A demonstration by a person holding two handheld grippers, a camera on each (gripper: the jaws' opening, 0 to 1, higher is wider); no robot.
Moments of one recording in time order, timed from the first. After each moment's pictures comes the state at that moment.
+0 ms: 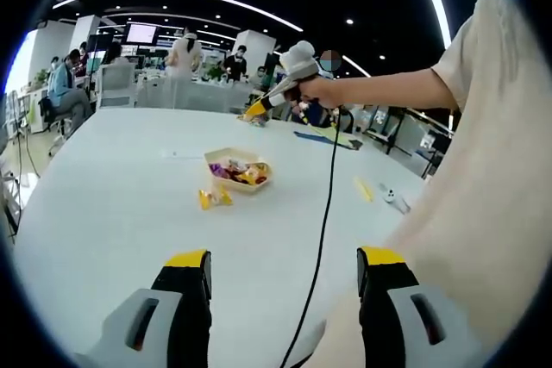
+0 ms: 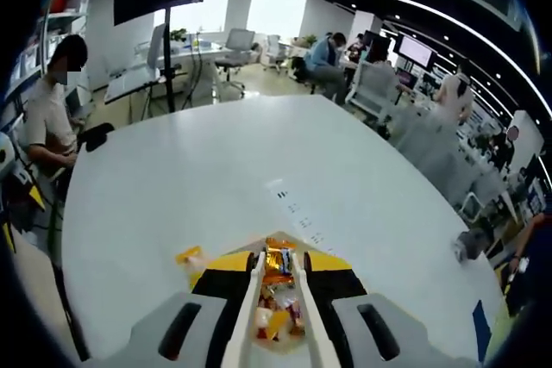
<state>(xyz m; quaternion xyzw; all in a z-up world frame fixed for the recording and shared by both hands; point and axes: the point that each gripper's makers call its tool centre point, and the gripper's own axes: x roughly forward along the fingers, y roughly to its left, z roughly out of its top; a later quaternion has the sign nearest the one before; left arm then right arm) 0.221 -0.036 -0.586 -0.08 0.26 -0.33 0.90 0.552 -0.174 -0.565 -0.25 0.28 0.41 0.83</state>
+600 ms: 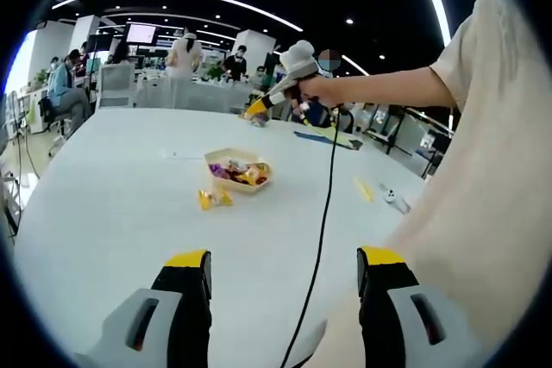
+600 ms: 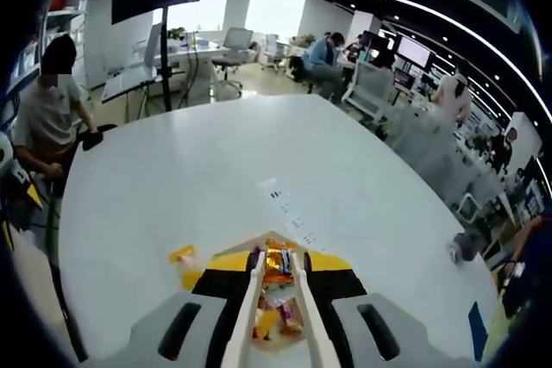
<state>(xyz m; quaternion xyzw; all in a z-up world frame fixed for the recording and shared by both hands) 0.223 -0.036 -0.586 -0.08 0.26 -0.33 0.90 0.562 -0.180 -0.561 -0.26 0.28 0.40 0.83</state>
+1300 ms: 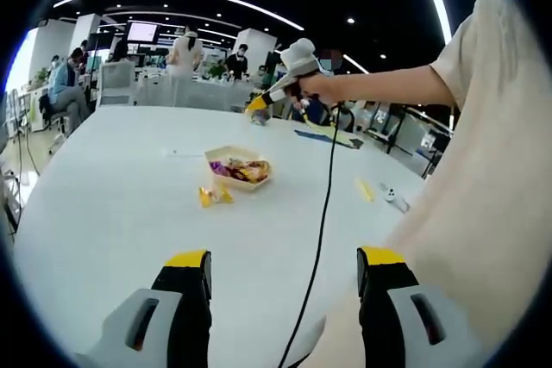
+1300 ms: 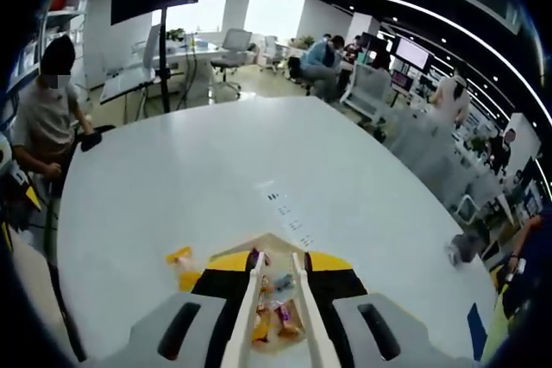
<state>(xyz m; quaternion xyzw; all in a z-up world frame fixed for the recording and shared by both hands) 0.220 -0.035 -0.589 -0.08 0.26 -0.33 0.90 0.564 -0.179 -0.559 -0.26 0.27 0.40 0.83</state>
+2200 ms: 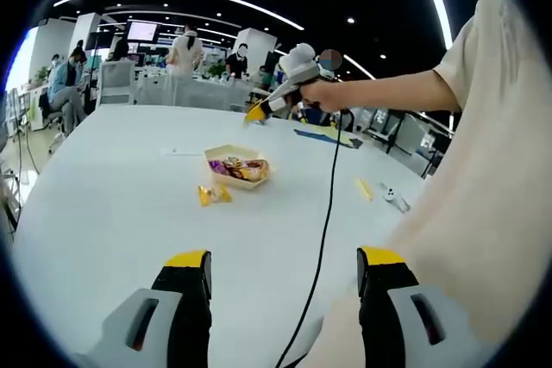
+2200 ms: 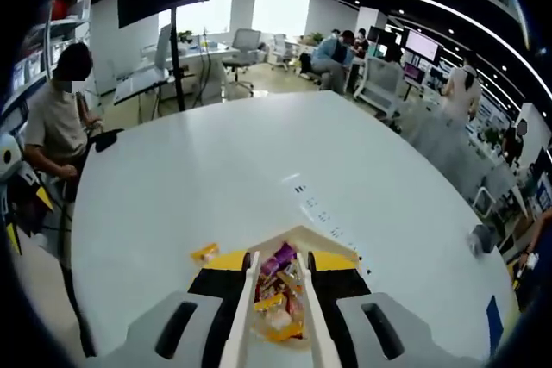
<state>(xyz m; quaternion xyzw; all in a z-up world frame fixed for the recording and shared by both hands) 0.217 -0.036 -0.590 -0.08 0.27 -0.33 0.90 0.528 -0.160 -0.588 -0.24 0.30 0.44 0.82</state>
